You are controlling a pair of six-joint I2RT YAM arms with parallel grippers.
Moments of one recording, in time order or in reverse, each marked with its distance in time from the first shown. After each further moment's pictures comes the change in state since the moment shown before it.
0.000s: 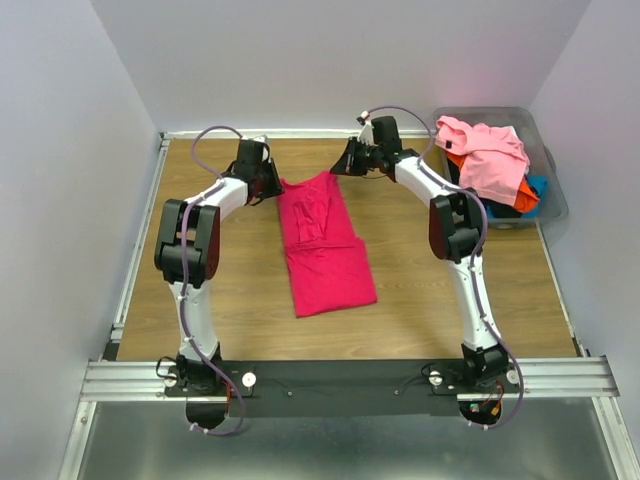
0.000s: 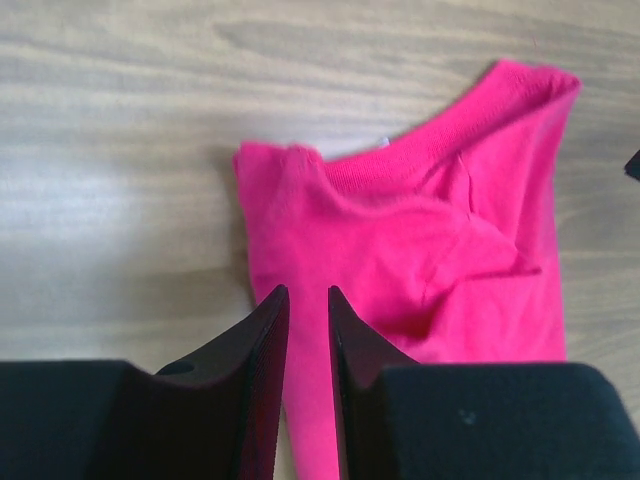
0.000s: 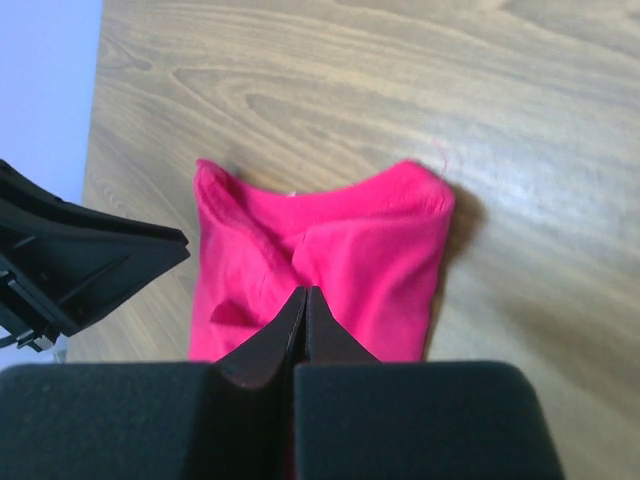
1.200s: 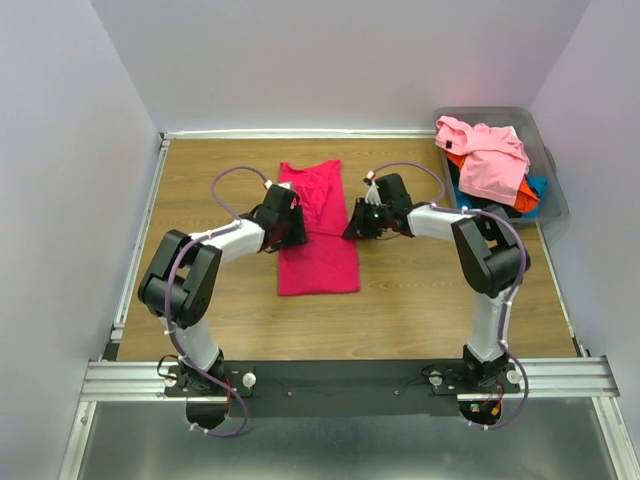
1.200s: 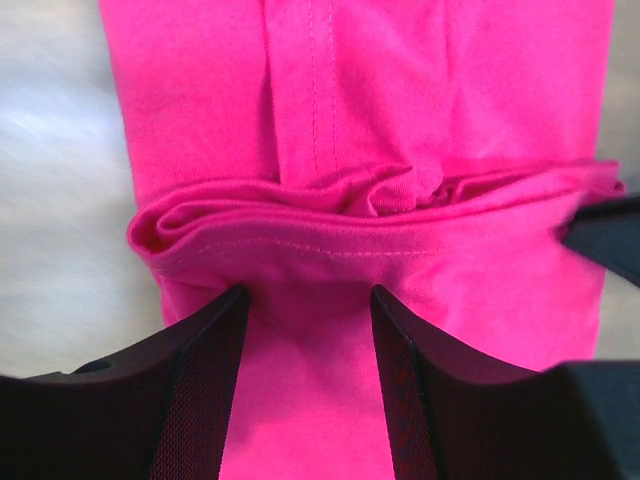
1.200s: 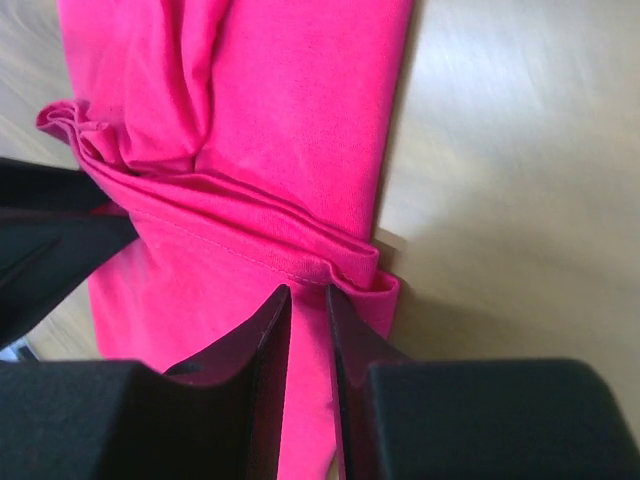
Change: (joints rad) left arm -0.231 -0.262 -0.409 -0.017 -0.152 -0.106; right arm 0.100 -0.462 -0.892 0.214 0.150 -0.015
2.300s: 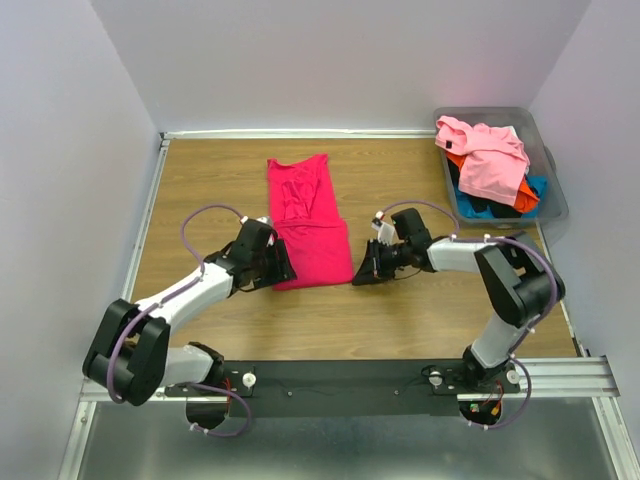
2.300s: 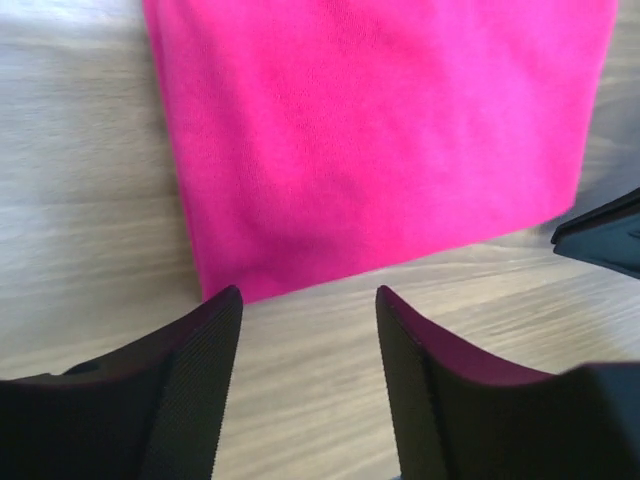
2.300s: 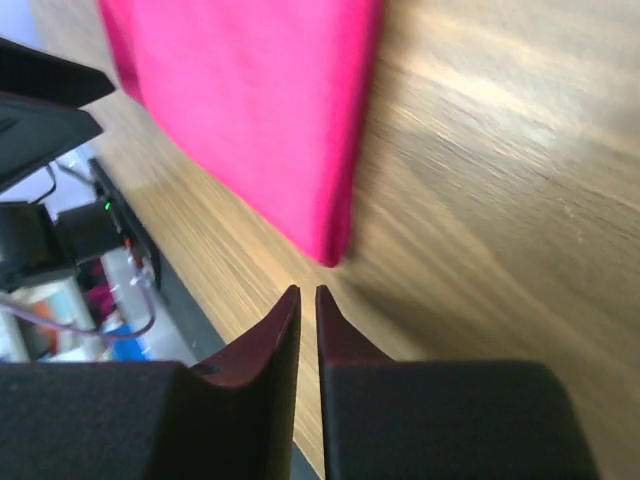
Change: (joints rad) left arm -0.043 -0.491 -0.412 -0.102 0.119 -0.153; right arm 0.007 -0.272 -0.465 0.062 -0.307 0.060
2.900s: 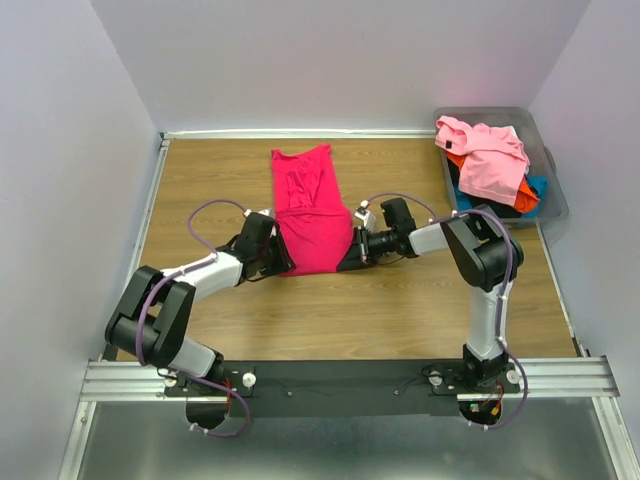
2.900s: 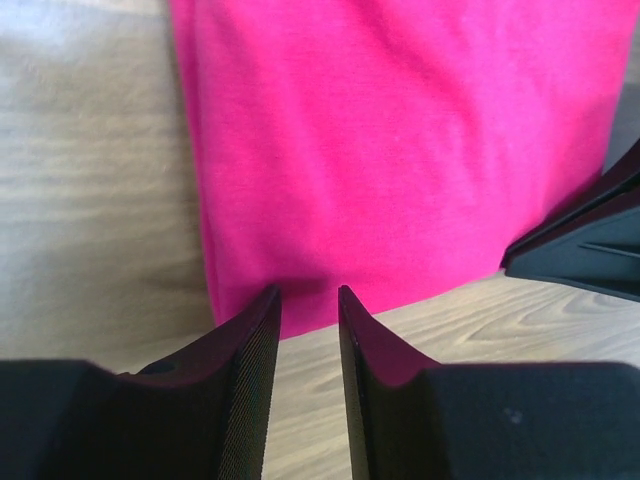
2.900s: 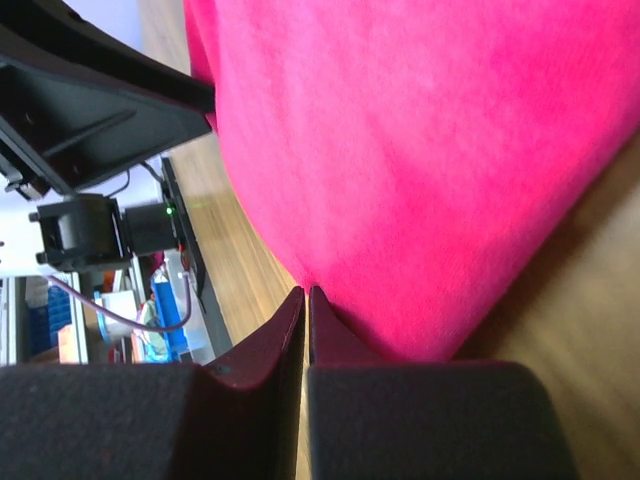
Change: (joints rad) left arm 0.052 0.204 0.052 0.210 0.010 0.005; right arm -0.023 0.312 0.221 0.198 -0.224 0.015
